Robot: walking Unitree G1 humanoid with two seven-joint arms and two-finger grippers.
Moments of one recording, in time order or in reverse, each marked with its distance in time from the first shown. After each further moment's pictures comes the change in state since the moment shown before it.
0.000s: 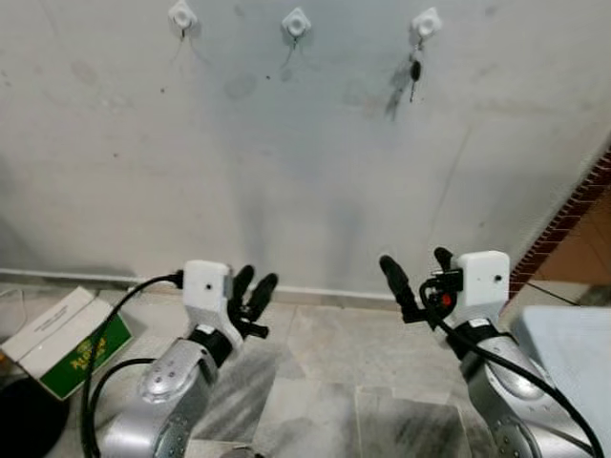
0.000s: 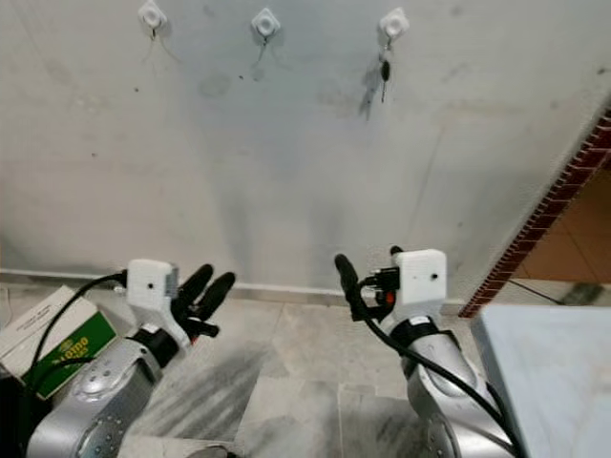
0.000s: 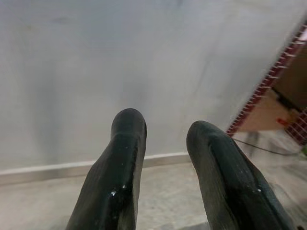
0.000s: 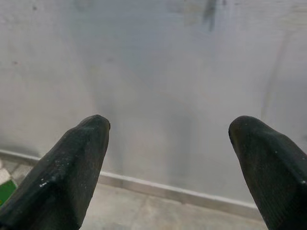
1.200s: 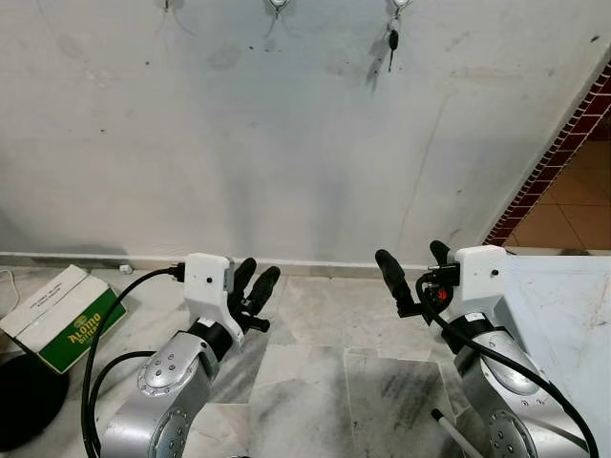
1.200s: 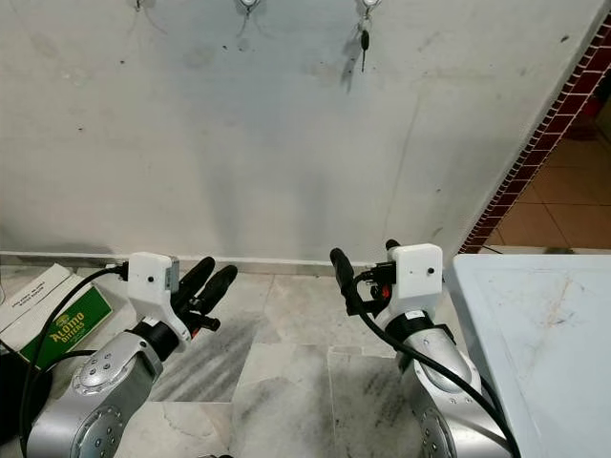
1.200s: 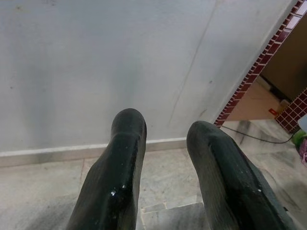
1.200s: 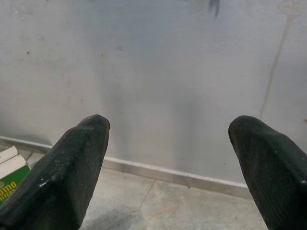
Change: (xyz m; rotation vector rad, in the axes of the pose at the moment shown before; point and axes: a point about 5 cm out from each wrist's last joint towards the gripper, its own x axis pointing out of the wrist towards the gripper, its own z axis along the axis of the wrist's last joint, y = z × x) left arm 0.001 0.002 0.003 0.001 -0.012 0.001; right arm 0.004 0.007 0.003 -0.001 -0.018 0.032
